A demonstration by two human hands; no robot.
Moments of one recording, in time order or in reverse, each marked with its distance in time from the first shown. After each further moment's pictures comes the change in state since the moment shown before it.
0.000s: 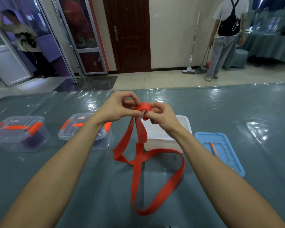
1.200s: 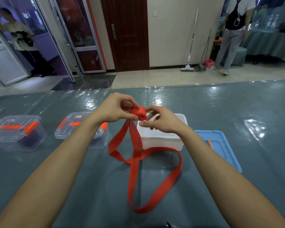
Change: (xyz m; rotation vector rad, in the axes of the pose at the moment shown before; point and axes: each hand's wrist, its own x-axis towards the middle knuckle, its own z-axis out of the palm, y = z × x) left_hand 0.004 -0.005 0.006 0.182 -0.070 -0.040; right_hand -0.006 0.003 -0.024 -0.437 -0.169 0.065
